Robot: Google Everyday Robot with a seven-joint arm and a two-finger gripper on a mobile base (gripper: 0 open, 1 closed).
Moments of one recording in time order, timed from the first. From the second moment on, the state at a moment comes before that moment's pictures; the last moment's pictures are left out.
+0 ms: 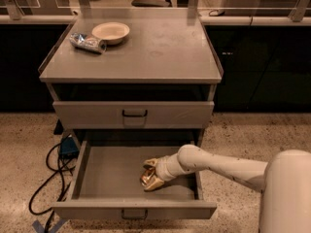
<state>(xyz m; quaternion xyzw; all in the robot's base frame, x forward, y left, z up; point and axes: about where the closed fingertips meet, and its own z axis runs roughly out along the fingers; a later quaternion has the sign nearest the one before) 0.578 0.020 0.373 -0.69 0.62 0.19 0.33</state>
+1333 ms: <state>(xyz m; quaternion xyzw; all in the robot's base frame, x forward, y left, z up) 0.560 0.001 0.417 -0.66 0.65 0.15 0.35</state>
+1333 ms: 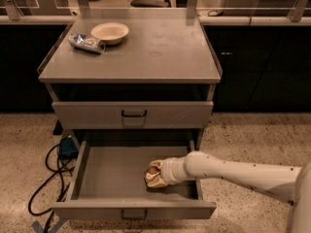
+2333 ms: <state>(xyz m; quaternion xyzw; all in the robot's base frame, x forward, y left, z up) 0.539 -0.030 0.483 -0.62 0.68 0.08 0.38</state>
